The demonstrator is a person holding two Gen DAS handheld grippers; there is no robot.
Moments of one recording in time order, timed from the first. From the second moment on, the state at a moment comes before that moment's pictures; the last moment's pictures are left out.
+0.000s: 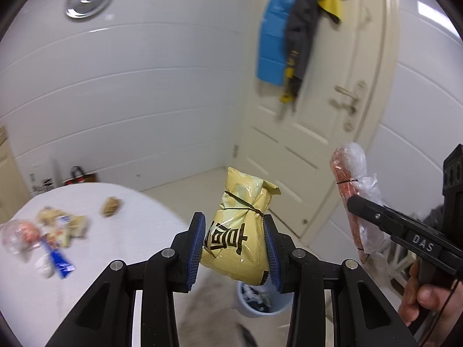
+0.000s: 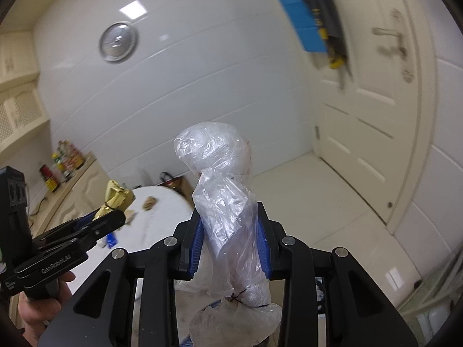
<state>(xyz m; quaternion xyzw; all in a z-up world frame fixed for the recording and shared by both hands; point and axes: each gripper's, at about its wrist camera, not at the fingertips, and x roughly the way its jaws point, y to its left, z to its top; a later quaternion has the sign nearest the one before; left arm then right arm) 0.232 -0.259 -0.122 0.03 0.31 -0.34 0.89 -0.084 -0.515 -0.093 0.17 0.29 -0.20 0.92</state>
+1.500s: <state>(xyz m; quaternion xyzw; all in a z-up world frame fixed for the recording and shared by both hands) 0.379 -0.588 -0.286 0.14 0.45 -0.35 0.81 -0.141 -0.720 -0.263 0.36 0.37 -0.37 0.78</state>
